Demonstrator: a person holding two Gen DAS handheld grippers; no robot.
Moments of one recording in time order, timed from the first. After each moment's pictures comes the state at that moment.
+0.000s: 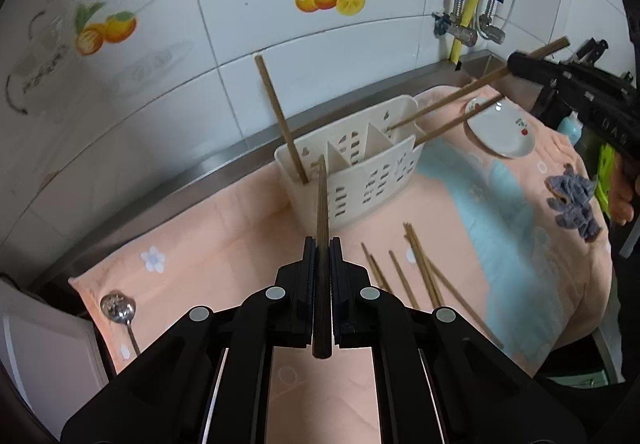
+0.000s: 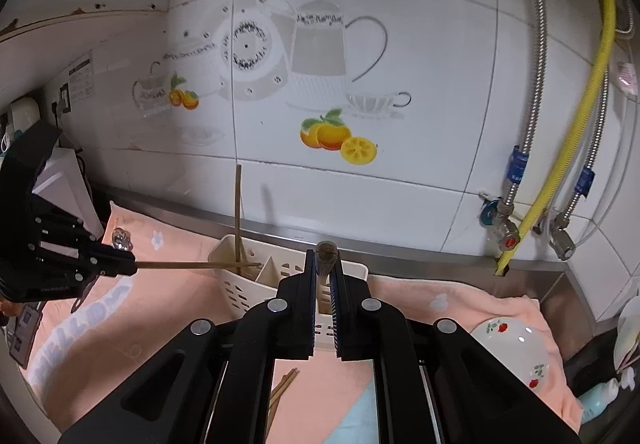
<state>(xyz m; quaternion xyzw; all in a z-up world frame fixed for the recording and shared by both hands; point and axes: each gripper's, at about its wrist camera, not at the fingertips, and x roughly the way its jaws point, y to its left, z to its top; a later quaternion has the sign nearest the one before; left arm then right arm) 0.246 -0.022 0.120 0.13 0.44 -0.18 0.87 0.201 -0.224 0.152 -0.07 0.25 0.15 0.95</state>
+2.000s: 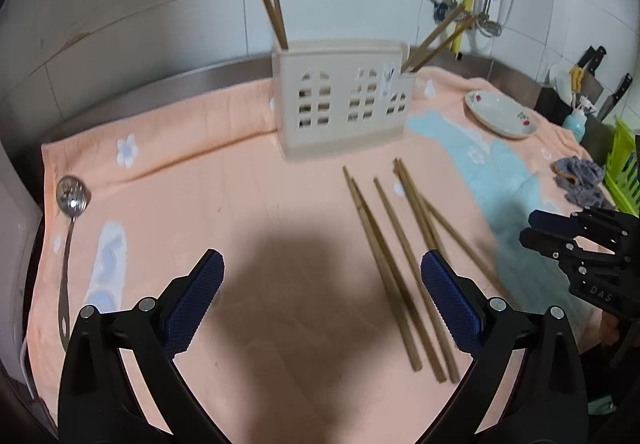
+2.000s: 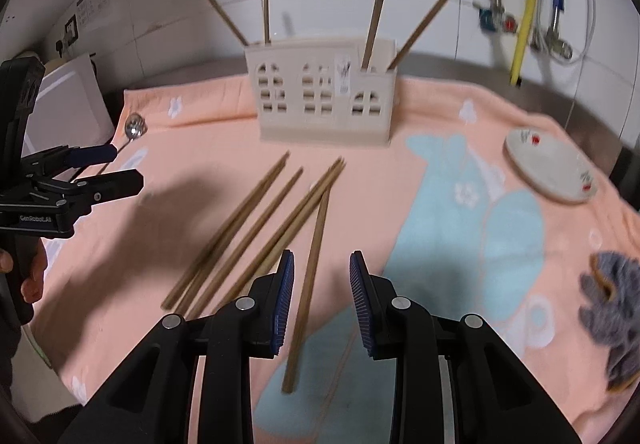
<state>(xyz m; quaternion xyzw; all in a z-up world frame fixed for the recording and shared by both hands) 0.125 -0.005 -0.012 0.05 0.37 -0.14 0.92 0.064 -0.218 -0.049 -0.02 0.35 0.14 0.93</state>
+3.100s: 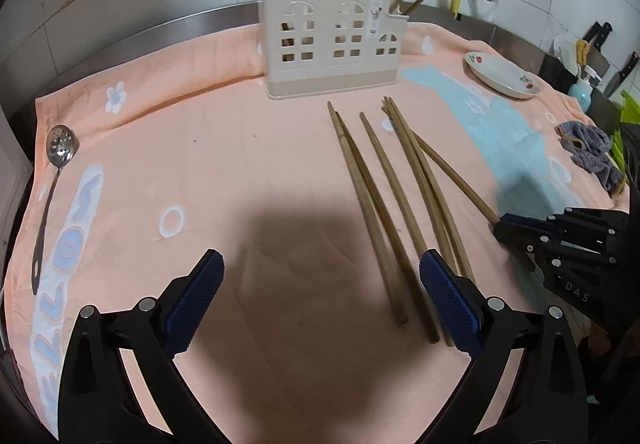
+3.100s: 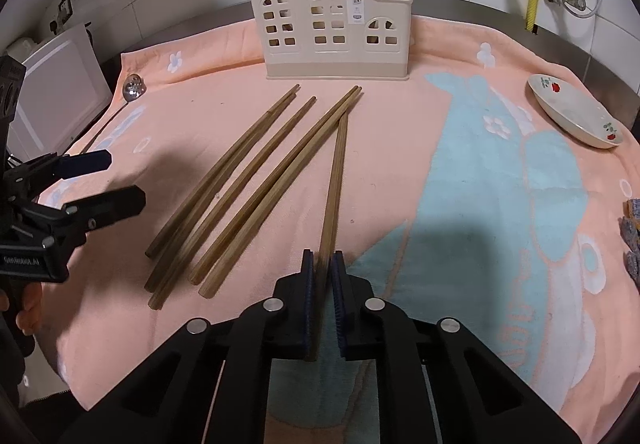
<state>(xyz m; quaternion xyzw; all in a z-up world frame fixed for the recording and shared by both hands) 0.101 -0.028 -0.058 0.05 0.41 -0.13 0.90 0.064 -0.207 -0.097 -0.02 0.40 0.14 0.91</state>
